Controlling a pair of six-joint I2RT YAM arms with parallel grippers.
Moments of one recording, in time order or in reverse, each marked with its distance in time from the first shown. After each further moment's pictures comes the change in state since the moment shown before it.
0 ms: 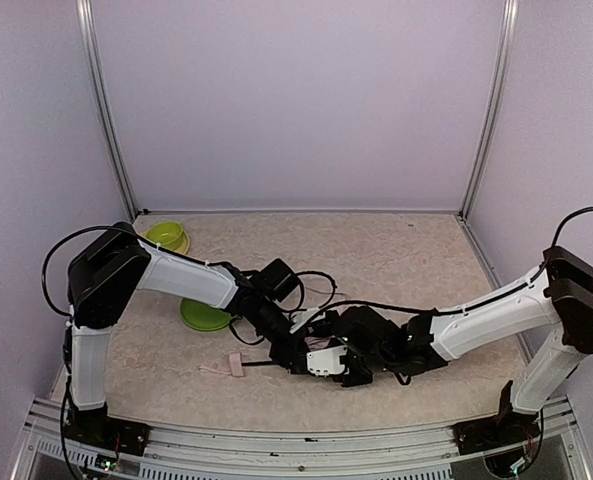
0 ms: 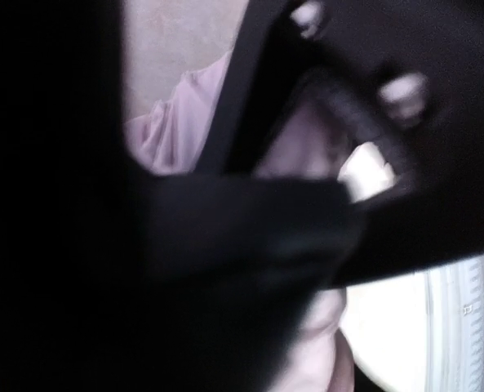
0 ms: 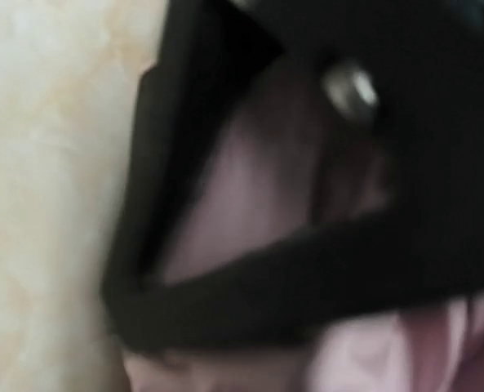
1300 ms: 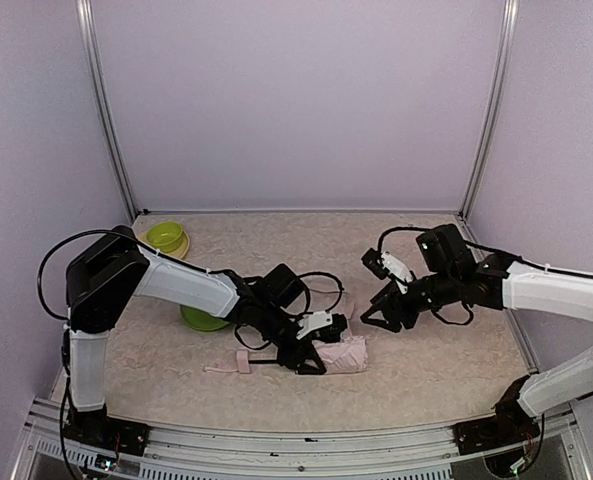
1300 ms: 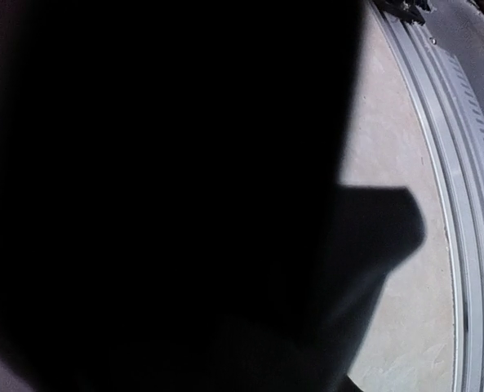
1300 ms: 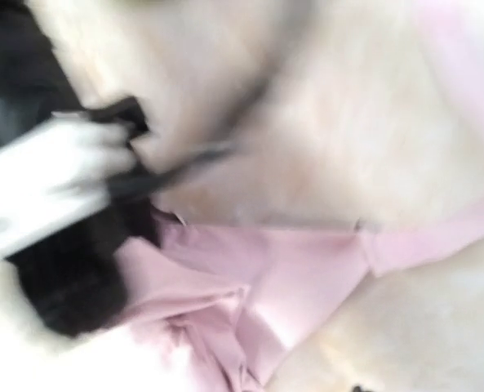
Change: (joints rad) left arm -0.057 -0.032 -0.047 0.116 -0.150 0.007; right arm -0.520 -0.281 0.089 -0.336 -0.668 0.583
